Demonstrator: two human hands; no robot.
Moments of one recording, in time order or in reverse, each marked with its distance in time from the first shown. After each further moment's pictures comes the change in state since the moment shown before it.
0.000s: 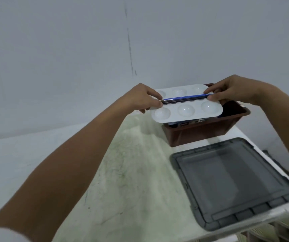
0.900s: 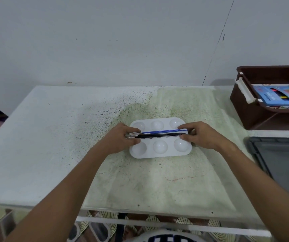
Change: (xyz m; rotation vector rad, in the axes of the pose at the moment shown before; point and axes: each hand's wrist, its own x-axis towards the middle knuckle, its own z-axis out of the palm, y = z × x) left_hand -0.234 -0.279 -0.042 0.119 0.113 -0.262; right_hand -0.005 -0.071 0.338 -0.003 -0.321 -0.170
